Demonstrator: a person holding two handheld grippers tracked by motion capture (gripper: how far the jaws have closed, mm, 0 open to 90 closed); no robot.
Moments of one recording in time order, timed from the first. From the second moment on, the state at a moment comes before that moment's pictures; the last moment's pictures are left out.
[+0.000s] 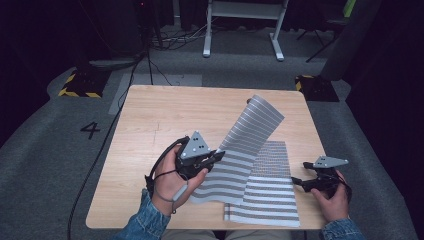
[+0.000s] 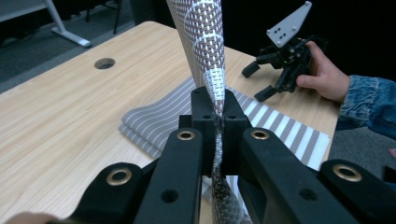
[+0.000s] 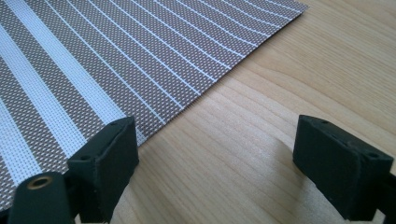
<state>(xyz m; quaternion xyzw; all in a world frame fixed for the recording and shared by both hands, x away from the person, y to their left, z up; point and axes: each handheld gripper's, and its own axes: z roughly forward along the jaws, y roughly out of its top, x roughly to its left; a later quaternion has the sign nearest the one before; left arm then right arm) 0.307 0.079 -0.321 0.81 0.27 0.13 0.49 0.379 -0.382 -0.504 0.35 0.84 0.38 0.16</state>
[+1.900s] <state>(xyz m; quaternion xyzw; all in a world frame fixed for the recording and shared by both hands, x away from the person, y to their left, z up) 0.407 0.230 -0.393 0.79 0.42 0.23 0.38 0.379 -0.382 -0.504 0.35 0.84 0.38 0.16</state>
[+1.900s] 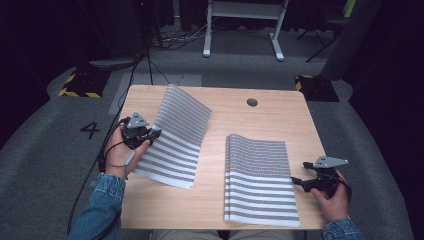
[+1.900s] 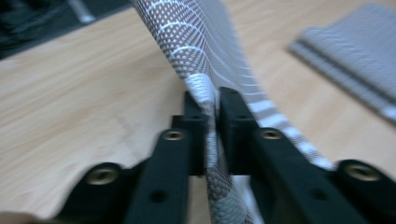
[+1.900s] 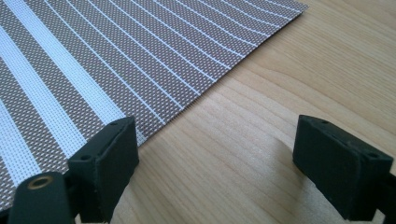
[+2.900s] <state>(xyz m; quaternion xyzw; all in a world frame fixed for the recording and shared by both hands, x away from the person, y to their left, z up) 0.399 0.115 -0.466 0.86 0.37 0.17 0.32 0.379 -0.382 -0.504 0.35 0.84 0.38 0.16</state>
